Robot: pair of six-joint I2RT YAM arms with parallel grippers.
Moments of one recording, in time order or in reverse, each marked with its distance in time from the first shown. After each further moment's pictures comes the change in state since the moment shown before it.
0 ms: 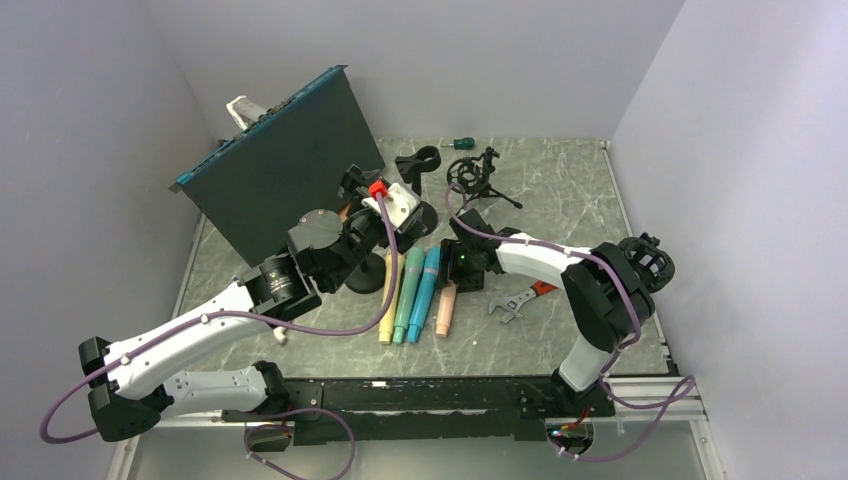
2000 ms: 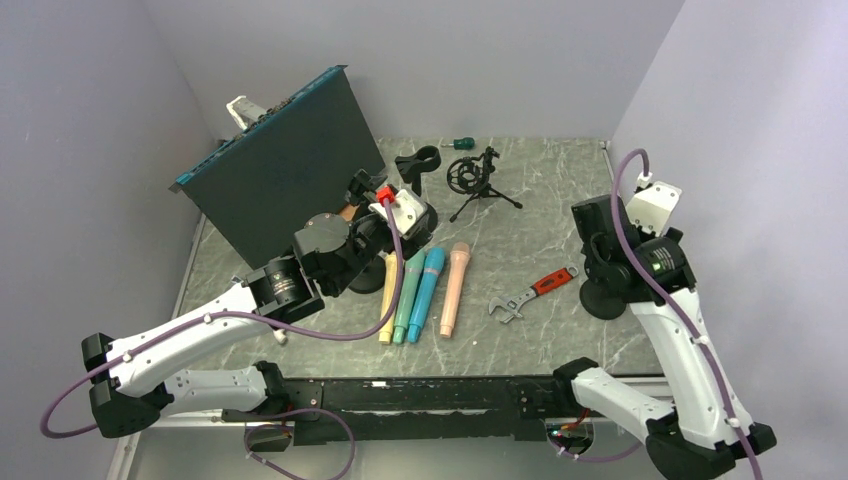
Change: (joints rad) left arm -0.033 0.010 0.000 -0.011 0.003 -0.003; right arm -0.197 -0.727 0.436 -1.025 1.074 0.003
